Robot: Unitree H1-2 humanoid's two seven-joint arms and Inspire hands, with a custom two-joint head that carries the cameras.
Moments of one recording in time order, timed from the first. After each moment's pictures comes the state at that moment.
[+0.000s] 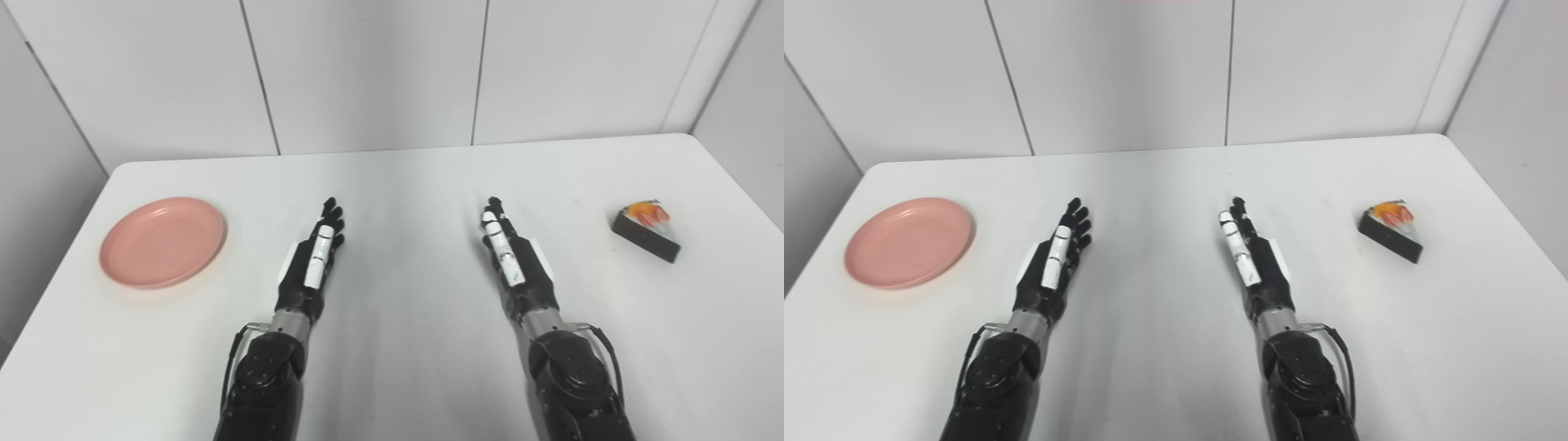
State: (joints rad) left arm -0.31 -0.02 -0.03 0.27 -0.06 -0.01 -0.10; right arm -0.27 0.02 0.02 0.10 0.06 0.14 0.01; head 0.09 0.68
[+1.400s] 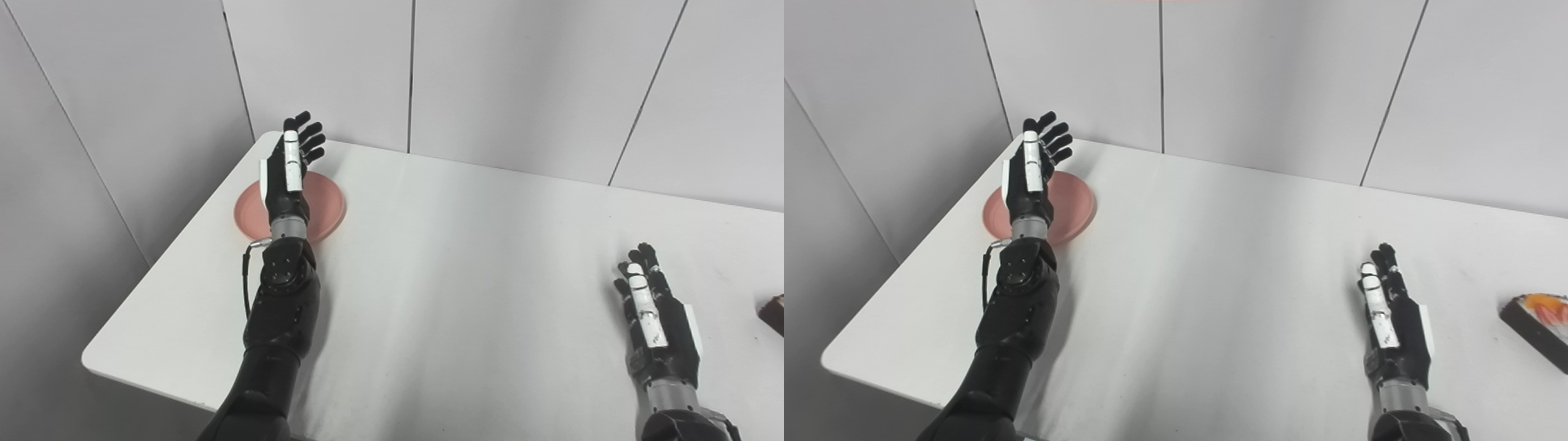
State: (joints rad) left arm -0.56 0.15 0.33 0.50 -0.13 -0.26 0.22; right arm -0.29 0.00 -0.07 0.21 0.17 -0.01 0.07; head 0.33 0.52
